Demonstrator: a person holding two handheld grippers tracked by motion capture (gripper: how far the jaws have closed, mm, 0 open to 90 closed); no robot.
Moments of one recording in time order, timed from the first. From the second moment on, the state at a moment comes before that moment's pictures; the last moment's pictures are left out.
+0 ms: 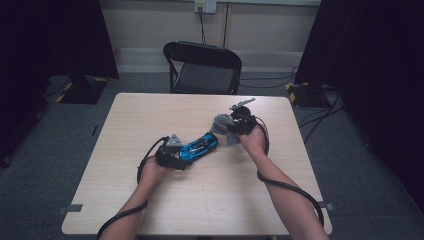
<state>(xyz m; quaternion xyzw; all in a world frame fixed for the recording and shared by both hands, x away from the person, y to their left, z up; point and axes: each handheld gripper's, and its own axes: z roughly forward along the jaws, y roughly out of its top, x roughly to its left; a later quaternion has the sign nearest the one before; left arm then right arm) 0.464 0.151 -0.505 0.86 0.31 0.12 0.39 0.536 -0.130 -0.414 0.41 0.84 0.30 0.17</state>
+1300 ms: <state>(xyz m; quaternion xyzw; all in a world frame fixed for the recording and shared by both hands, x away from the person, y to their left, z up) 0.464 0.152 -0.505 0.86 0.31 0.12 0.39 0.523 -0.087 -0.407 0.37 0.85 0.34 0.14</state>
